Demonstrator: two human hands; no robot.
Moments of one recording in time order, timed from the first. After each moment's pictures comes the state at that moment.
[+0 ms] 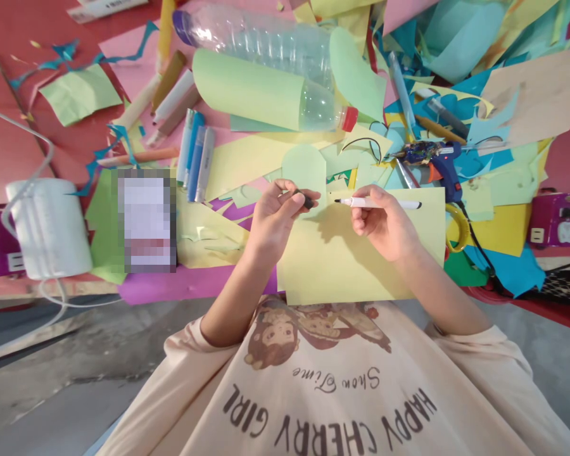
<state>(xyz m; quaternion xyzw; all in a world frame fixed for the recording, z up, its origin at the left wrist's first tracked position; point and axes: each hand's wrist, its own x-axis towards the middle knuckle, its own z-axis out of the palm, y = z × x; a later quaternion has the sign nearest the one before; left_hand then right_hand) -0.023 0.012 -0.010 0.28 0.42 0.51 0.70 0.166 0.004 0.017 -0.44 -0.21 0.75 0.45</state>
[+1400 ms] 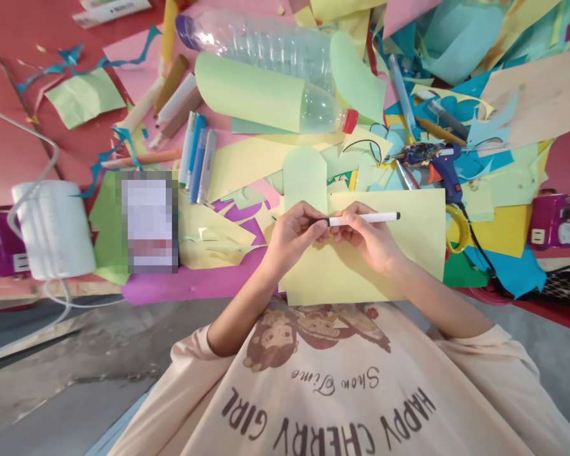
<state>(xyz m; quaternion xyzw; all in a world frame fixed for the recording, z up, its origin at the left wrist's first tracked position) -0.011 -0.011 -0.003 0.41 0.47 0.40 0.67 0.151 -0.017 0.003 -0.44 -0.27 0.75 0.41</state>
